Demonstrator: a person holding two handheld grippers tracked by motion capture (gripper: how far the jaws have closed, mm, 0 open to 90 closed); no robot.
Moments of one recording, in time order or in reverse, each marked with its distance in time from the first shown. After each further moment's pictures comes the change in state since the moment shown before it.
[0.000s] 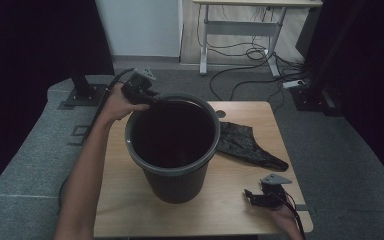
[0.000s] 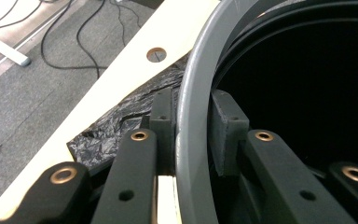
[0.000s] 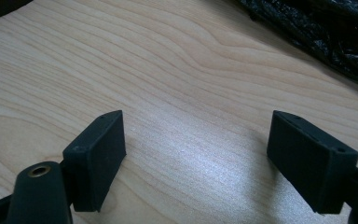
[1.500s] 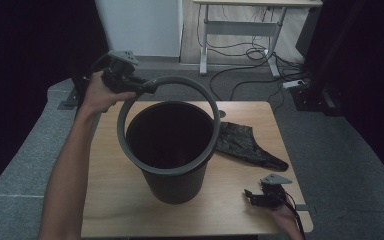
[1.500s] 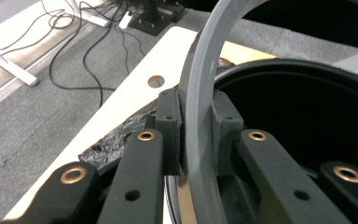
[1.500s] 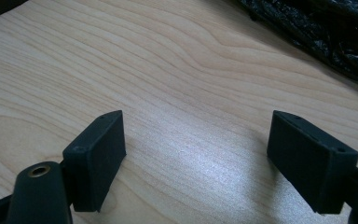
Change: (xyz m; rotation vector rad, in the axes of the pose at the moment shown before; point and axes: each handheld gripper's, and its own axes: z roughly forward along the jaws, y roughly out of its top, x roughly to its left) left arm -0.011 0.017 -0.072 -0.105 0.009 -0.022; right arm 0.000 0.000 0.000 0.000 0.001 0.000
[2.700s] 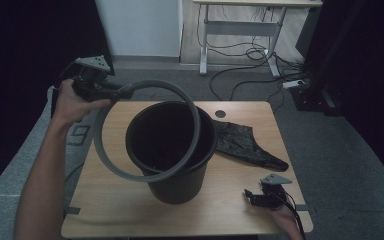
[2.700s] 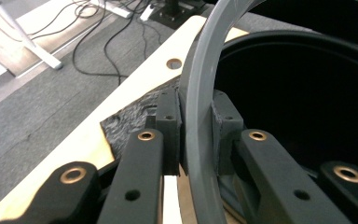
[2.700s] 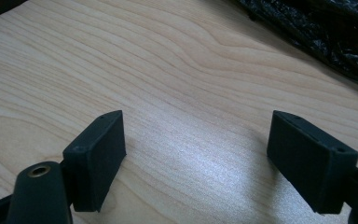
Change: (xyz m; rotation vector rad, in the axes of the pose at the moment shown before) left arm -0.004 -0.040 -0.050 0.019 0.084 -0.048; right arm 0.000 0.000 0.000 0.000 -0.003 0.001
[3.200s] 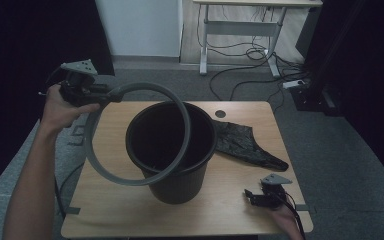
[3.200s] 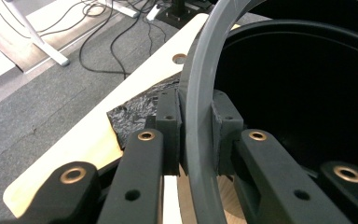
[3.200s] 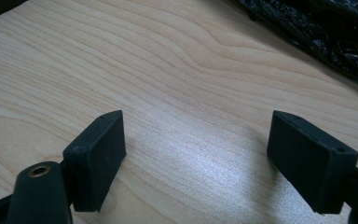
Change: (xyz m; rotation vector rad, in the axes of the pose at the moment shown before) left arm 0.003 -0.021 -0.018 -0.013 0.016 -0.020; right arm 0.000 0.000 0.000 0.000 0.000 0.000
